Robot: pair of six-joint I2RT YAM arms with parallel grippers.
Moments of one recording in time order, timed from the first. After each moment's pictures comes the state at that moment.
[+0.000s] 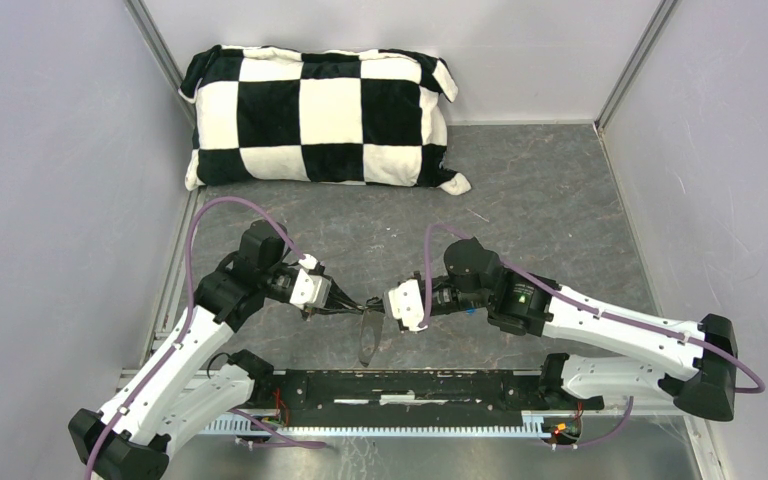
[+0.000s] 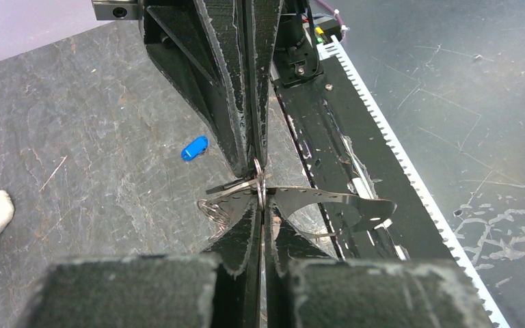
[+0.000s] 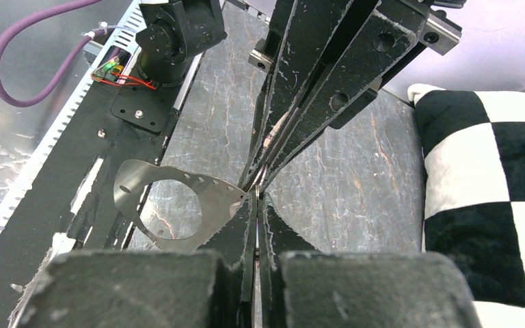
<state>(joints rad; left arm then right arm) -0.50 0.80 0.77 -0.59 1.22 0.81 1.15 1.09 0.92 -0.10 -0.49 -0.62</state>
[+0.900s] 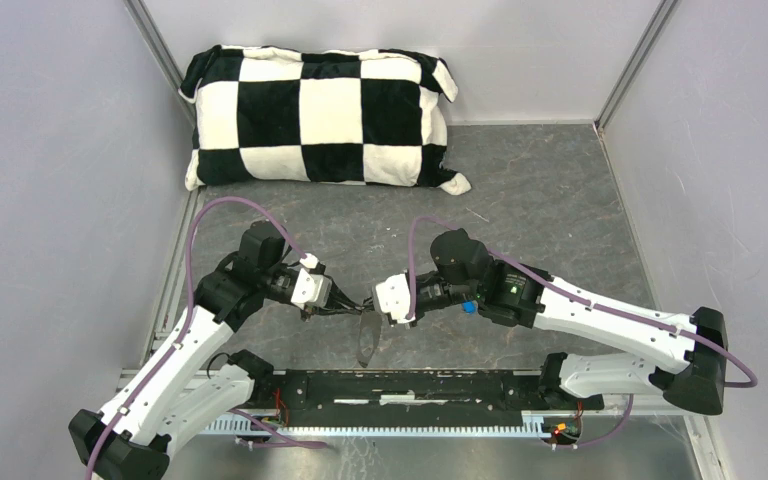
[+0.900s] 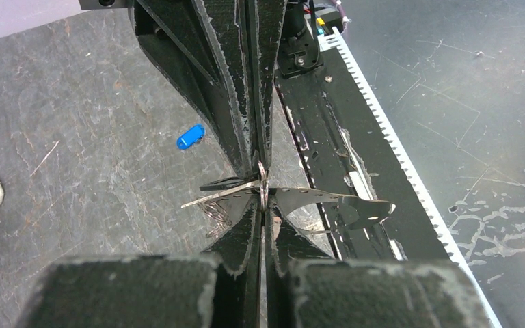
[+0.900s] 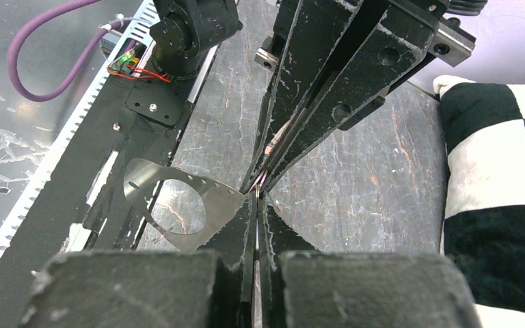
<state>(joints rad) -0.50 0.80 0.77 -0.62 1.21 0.81 1.14 1.17 1.02 -0.21 -0.52 -0.62</state>
